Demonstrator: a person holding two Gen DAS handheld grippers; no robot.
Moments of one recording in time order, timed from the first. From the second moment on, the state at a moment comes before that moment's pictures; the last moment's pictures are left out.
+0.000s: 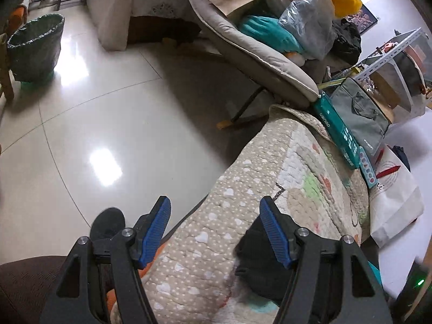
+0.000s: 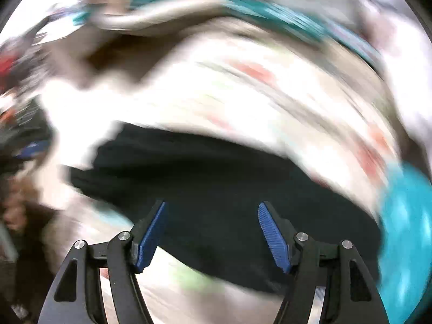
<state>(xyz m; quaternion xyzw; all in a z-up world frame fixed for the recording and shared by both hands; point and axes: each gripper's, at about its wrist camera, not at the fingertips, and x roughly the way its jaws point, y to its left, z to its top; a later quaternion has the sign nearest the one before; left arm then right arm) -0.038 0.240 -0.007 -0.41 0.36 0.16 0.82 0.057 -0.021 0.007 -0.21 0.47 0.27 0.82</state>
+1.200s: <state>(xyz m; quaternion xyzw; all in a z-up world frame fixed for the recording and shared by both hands) -0.030 0.240 -0.026 -0.44 0.39 0.15 0.79 0.118 0.116 -0.057 -0.31 0.47 0.36 0.74</state>
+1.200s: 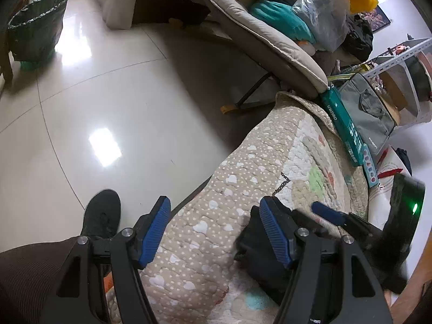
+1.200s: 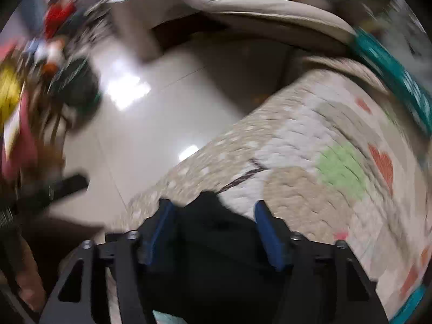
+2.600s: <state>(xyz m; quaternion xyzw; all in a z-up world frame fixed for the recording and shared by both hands) 0.022 0.143 -0.068 -0.35 0.48 0.08 0.80 0.151 0.089 -0.044 -0.24 0.51 0.30 0.77</state>
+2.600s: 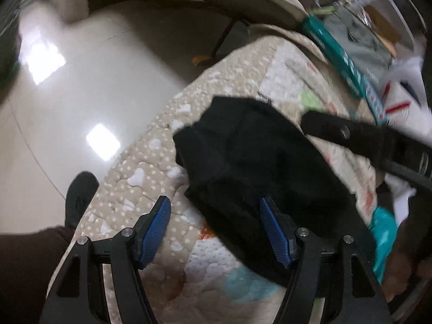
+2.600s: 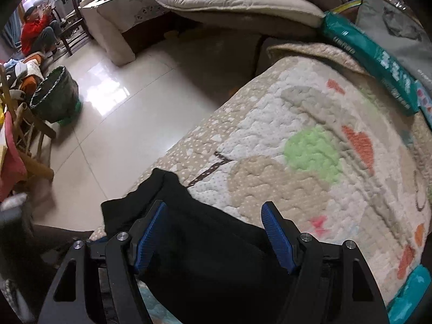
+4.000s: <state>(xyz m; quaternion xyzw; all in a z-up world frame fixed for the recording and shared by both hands) 0.012 -0.084 0.000 -0.20 0.52 -0.22 0.80 0.148 -0.259 -0.020 -0.03 0.53 0.00 0.84</state>
